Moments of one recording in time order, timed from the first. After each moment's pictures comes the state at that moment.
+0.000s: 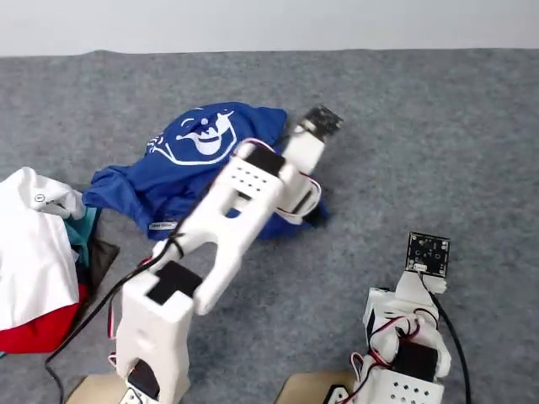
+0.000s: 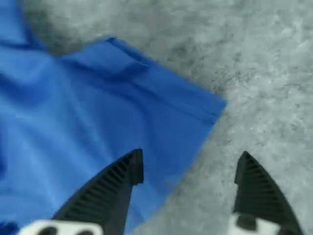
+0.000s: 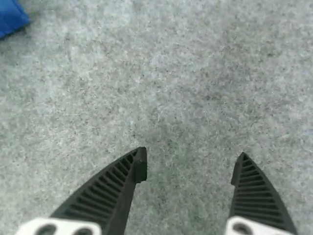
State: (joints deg) left arm 27.7 29.0 -10.8 68.4 -3.9; right arm 12.8 -102.9 94.3 72.1 2.6
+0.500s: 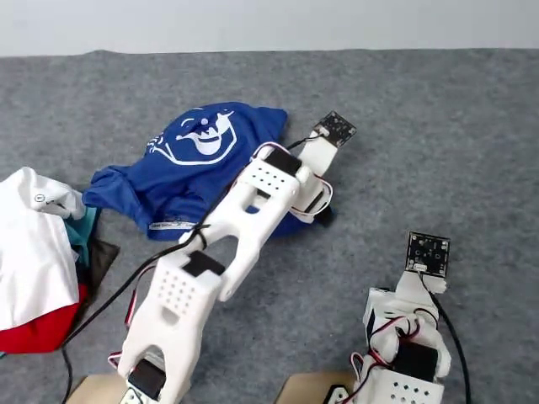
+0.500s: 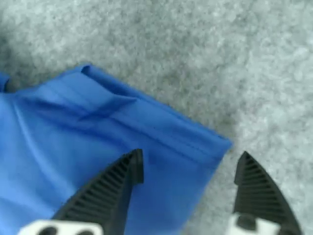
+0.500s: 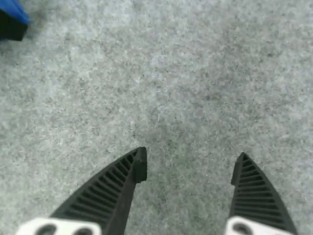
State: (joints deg) left arm 28.7 47.2 -30.4 71.7 -3.9; right arm 12.8 -102.9 94.3 72.1 2.6
